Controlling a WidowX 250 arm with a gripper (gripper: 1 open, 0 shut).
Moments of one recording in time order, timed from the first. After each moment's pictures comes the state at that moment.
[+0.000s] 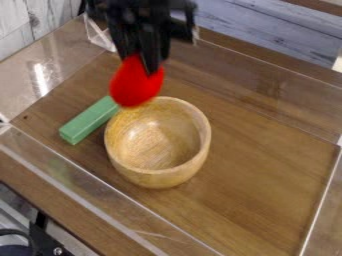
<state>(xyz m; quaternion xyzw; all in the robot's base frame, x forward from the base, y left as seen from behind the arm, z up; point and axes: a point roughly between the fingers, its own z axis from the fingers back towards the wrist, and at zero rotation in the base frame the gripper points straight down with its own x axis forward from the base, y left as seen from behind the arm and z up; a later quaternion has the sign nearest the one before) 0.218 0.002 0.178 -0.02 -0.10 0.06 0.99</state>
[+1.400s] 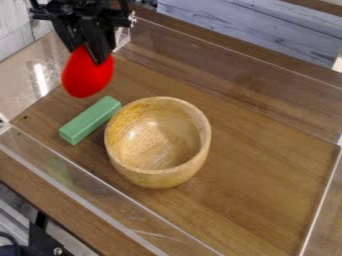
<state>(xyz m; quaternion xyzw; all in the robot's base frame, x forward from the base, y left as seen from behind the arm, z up) 0.209 0.064 0.183 -0.04 -0.11 0.10 0.99</state>
